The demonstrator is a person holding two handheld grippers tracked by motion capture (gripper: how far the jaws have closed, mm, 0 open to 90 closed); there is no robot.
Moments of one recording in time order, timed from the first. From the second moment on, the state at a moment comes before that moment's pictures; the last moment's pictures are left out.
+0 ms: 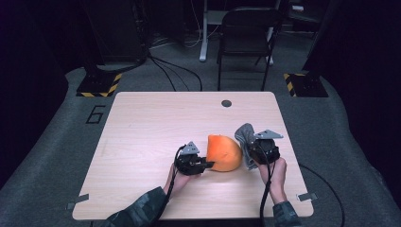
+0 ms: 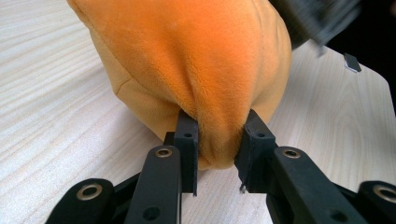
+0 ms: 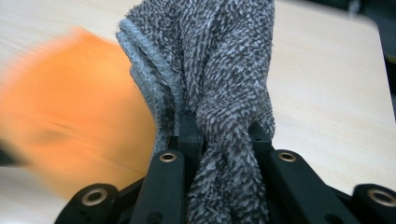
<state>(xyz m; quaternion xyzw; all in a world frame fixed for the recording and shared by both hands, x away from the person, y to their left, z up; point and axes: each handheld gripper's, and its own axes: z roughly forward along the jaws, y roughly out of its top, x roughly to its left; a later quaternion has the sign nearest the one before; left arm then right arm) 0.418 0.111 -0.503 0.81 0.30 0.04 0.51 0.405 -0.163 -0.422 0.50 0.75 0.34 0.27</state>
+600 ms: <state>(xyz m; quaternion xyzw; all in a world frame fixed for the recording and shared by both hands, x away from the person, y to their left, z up) 0.418 0.111 -0.505 0.81 0.30 0.04 0.51 0.388 -0.092 -0.427 0.41 0.80 0.33 0.28</state>
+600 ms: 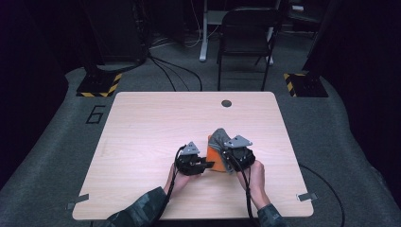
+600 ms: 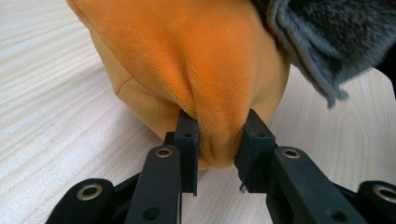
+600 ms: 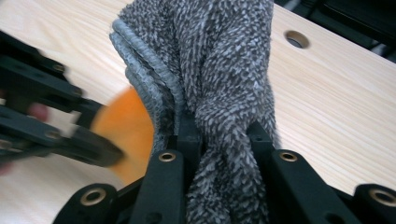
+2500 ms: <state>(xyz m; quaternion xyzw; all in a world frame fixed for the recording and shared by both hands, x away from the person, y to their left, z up) 0.419 0.111 -0.507 0.81 0.30 0.04 0.50 0.403 -0.137 -0.442 0.47 0.78 0.31 0.26</state>
